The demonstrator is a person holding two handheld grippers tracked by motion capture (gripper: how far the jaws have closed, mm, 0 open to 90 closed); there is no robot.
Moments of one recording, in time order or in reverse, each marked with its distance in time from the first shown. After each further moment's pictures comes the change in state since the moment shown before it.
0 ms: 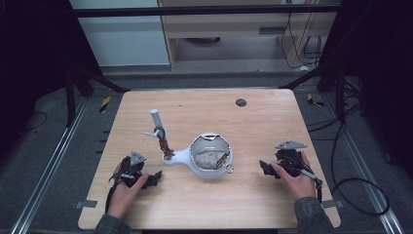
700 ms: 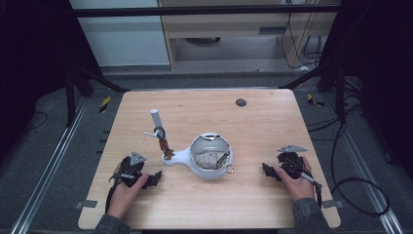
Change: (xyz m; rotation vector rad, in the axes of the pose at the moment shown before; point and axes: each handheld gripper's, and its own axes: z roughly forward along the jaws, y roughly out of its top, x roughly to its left) left arm 0.000 0.000 0.000 0.000 0.000 0.000; right arm -0.014 -0.022 0.023 0.040 -0.031 0.066
